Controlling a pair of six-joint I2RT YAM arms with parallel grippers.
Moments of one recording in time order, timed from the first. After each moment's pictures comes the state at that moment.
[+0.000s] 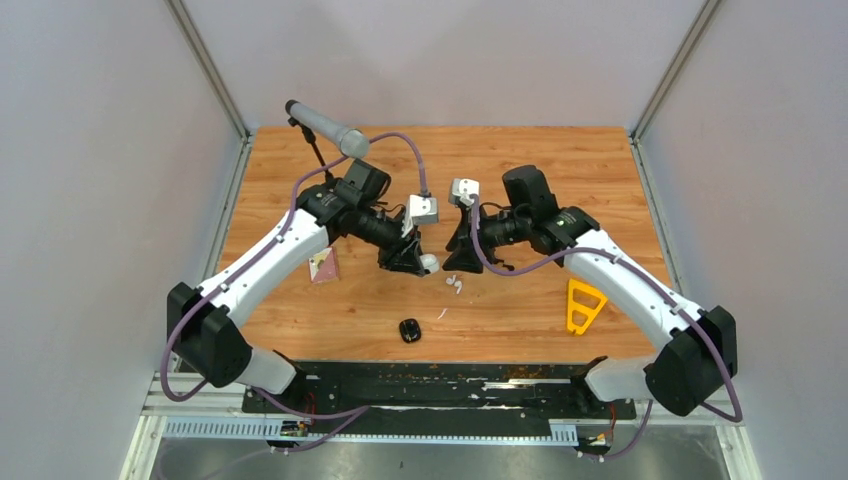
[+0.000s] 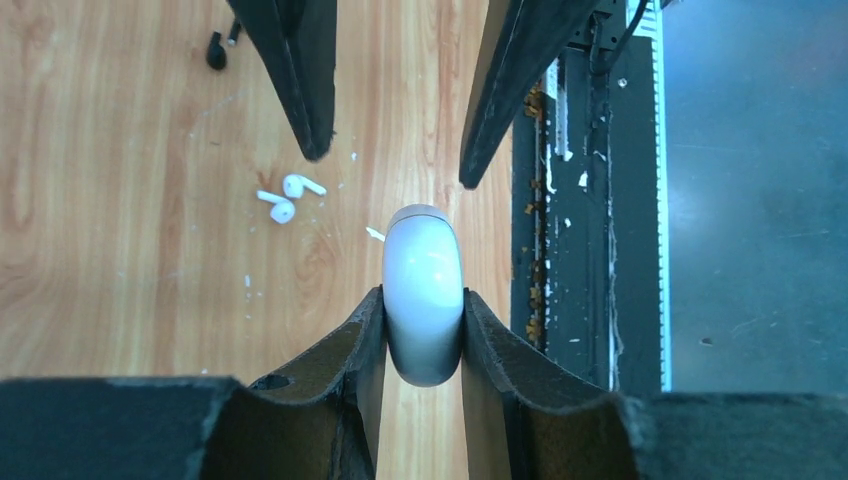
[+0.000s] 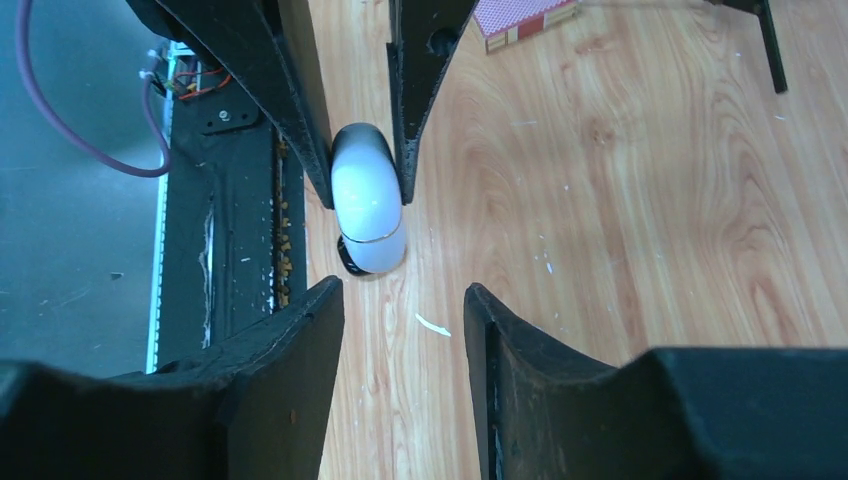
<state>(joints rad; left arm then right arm) -0.58 1.45 1.32 -0.87 0.86 0.57 0.58 1.32 1.15 -0.51 -0.84 -0.36</state>
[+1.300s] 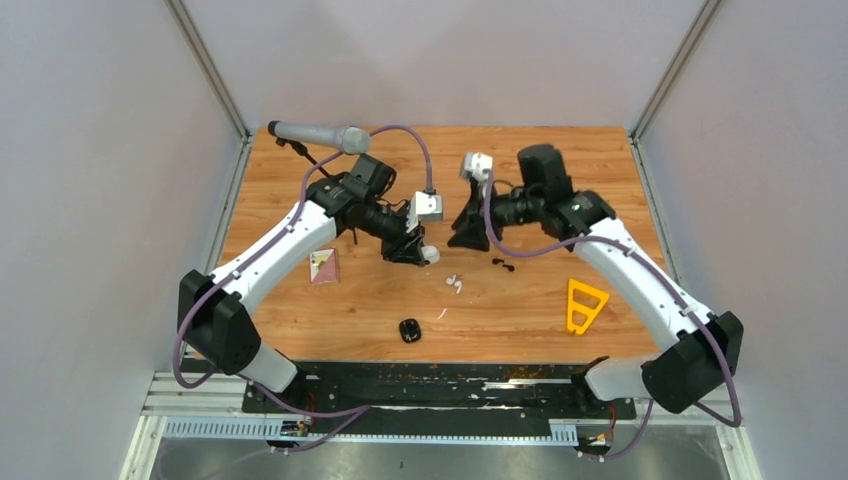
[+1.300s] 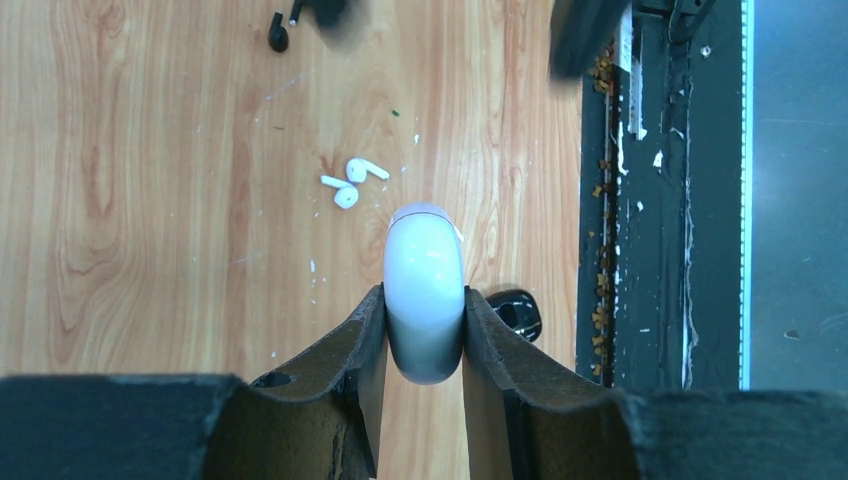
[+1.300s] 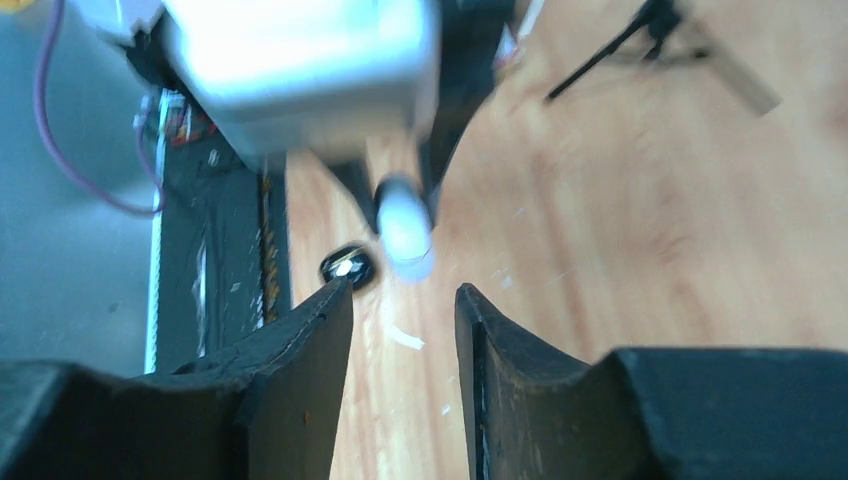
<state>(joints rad) -0.59 1.51 1.37 -0.86 0.78 0.66 0.52 1.33 1.22 -0.52 -0.87 -0.32</state>
